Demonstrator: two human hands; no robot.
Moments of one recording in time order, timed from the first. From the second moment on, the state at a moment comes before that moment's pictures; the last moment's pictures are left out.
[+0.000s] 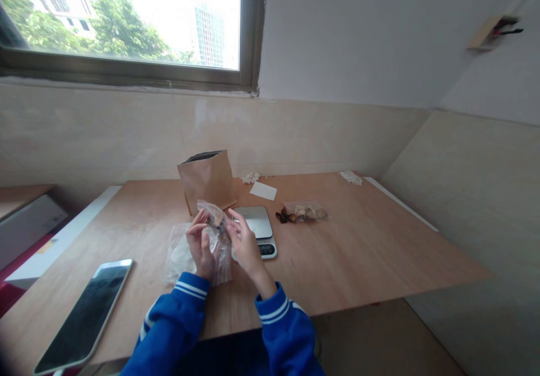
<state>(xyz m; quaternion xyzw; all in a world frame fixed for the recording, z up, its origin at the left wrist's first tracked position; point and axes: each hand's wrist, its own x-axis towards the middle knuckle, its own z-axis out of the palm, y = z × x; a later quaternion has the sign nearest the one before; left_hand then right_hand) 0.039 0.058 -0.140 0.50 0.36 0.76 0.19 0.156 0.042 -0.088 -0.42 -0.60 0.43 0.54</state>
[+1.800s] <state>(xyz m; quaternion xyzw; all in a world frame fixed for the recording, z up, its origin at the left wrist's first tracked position) 0.038 0.077 -0.149 0.38 0.45 0.67 0.46 0.233 0.096 -0.147 -0.46 -0.49 0.38 0.63</state>
